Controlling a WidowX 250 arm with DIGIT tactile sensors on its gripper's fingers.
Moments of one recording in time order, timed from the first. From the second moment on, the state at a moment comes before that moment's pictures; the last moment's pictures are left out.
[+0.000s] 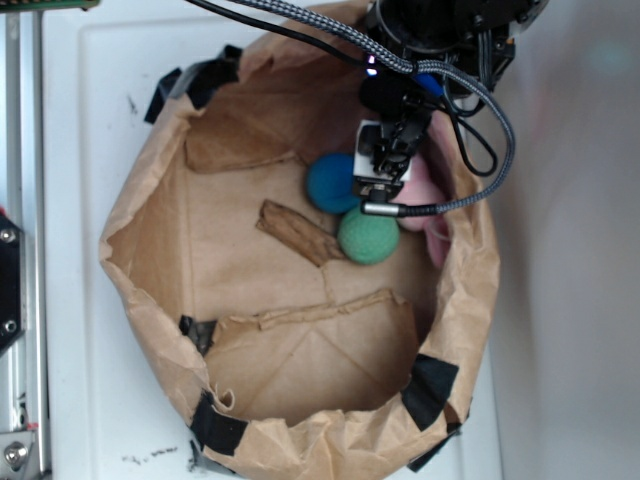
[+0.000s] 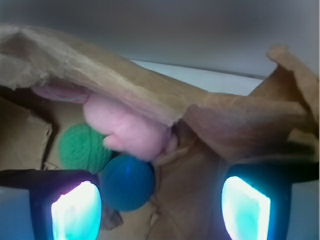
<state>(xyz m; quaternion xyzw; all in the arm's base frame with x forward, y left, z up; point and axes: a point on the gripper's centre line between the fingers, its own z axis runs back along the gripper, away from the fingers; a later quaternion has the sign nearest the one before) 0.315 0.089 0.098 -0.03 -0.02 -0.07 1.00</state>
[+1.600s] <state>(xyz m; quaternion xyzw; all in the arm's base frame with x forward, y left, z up) 0.220 -0.005 0.066 -0.02 -0.04 -0.07 1.00</state>
